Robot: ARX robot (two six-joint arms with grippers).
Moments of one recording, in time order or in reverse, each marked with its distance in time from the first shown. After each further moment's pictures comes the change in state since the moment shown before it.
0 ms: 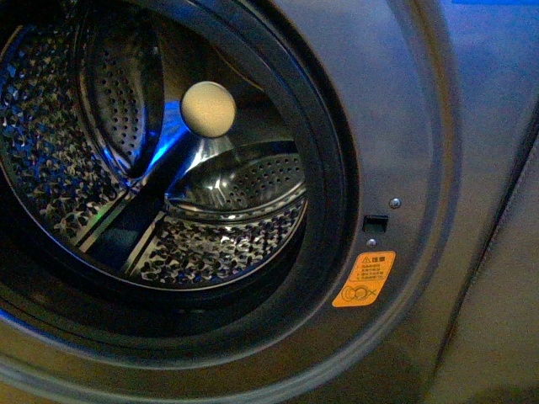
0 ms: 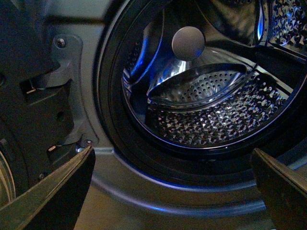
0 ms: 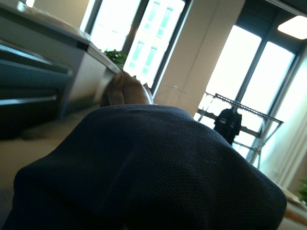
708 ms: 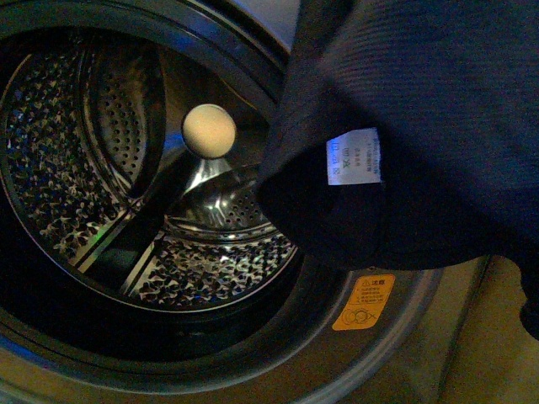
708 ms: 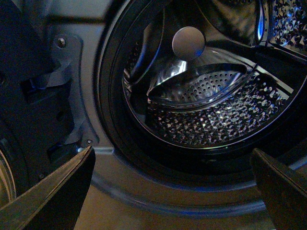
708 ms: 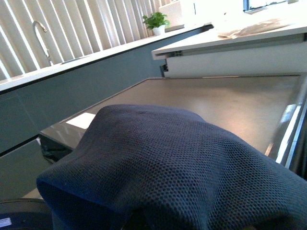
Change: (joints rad) left arm 0.000 0.000 0.000 0.000 0.000 0.000; right arm 0.982 0.248 1.242 -1.571 0.255 0.129
